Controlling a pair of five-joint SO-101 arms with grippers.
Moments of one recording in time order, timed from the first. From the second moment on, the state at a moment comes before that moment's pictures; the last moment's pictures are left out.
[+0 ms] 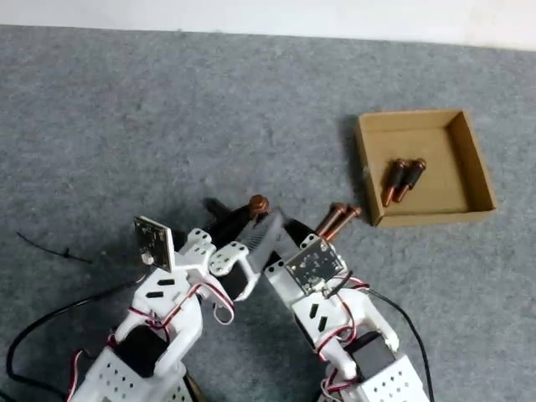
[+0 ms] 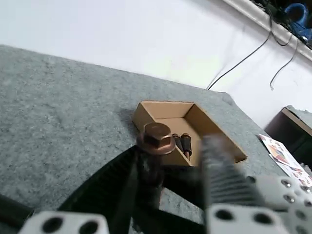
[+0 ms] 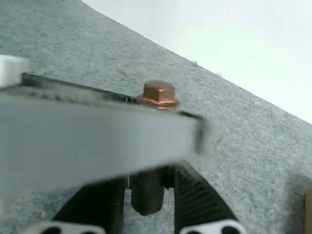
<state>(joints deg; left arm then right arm) 32.0 -103.7 96.0 21.0 32.2 -35.3 -104.2 95.6 27.8 15.3</state>
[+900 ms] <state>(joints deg) 18.6 -103.7 95.7 20.9 42.4 -31.6 -104.1 95.6 27.8 15.4</state>
